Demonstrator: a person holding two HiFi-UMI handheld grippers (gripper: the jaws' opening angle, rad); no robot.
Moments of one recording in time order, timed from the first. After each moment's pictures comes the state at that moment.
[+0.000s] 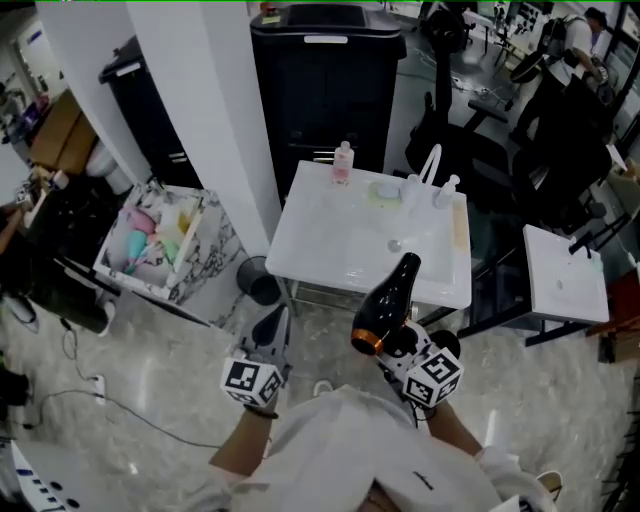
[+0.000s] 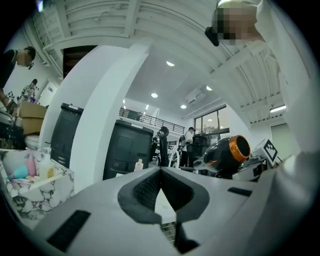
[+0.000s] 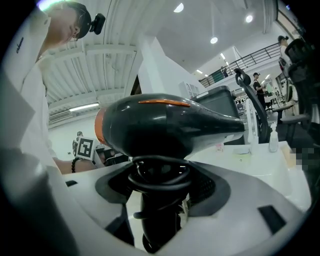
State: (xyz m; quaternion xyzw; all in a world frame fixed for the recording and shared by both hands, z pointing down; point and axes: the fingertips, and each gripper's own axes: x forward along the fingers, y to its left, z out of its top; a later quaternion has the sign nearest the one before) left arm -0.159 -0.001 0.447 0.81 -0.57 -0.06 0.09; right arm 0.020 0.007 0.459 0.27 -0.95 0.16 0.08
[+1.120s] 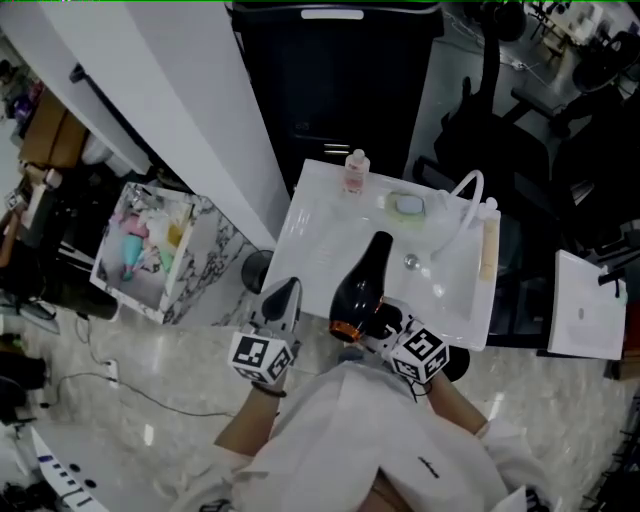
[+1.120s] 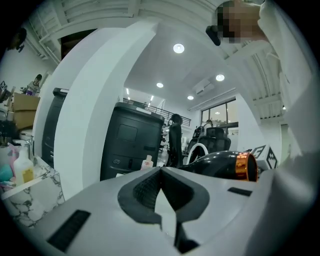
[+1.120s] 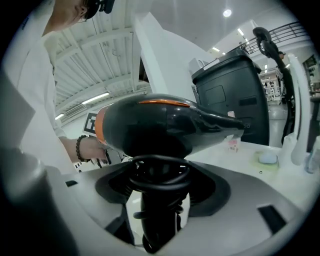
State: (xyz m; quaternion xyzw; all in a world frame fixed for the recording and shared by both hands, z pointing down) left arm -0.161 -0.233 0.472 0.80 -0.59 -0.02 0.13; right arm -0.036 -0.202 0.520 0.14 -0.96 0.17 0.17
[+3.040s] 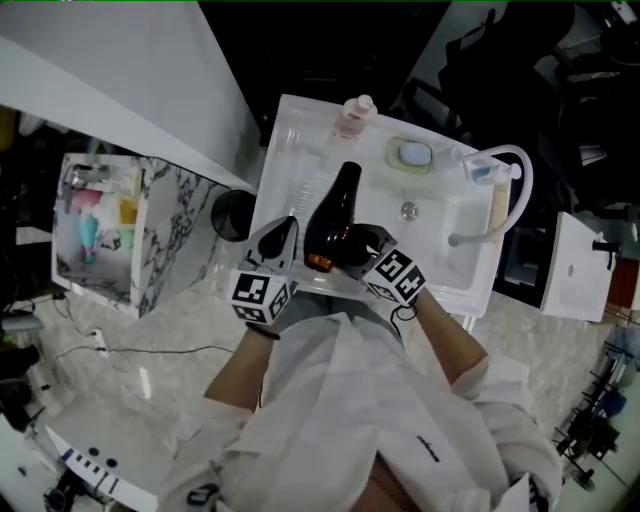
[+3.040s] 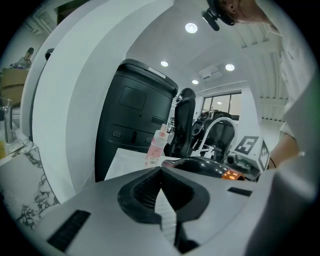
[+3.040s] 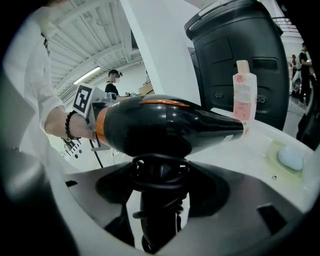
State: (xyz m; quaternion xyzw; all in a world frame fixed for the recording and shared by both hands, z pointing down) left arm -0.194 -0.366 0.608 0.81 -0.54 0.05 0.23; right arm -0.104 -0.327 0.661 0.10 -0.92 0.20 0.33
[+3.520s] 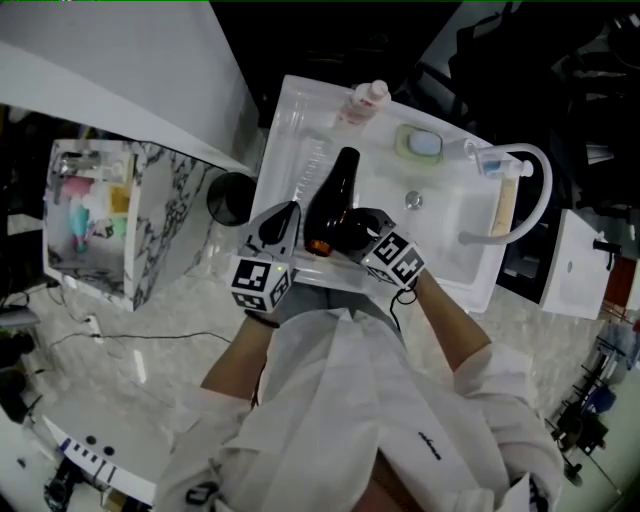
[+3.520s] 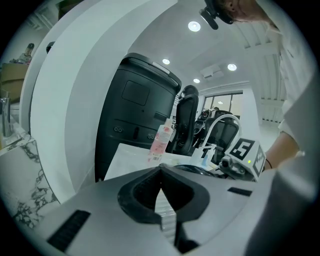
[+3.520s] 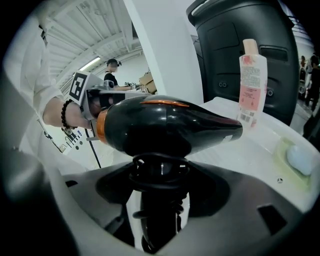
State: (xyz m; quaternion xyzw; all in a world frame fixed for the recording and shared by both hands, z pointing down) left arm -0.201 -0.378 0.633 0.81 -0.54 0.05 0.24; right arm -0.109 -0.340 0.704 0.08 -0.90 0.19 0.38
